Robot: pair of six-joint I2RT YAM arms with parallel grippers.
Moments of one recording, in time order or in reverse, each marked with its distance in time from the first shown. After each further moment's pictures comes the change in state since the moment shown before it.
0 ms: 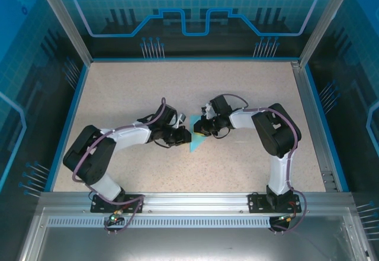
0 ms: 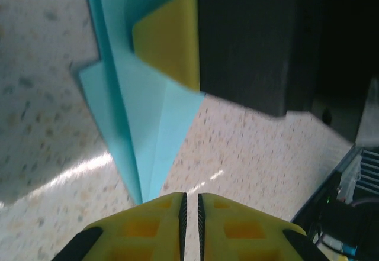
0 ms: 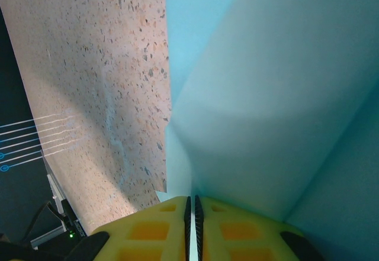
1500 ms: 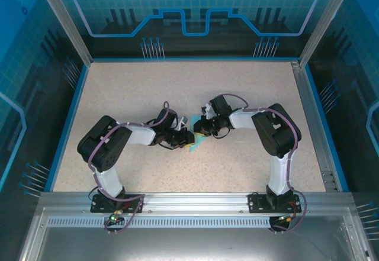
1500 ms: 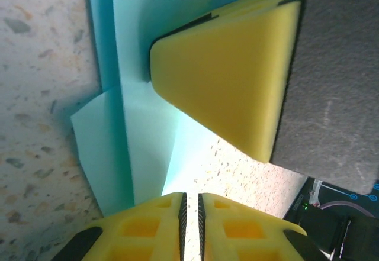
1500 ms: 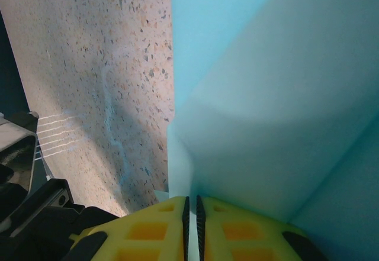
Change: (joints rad) left arm 0.022 0.148 -0.083 0.307 0.122 -0.101; right arm 0.003 -0.003 0.000 0.000 0.006 0.003
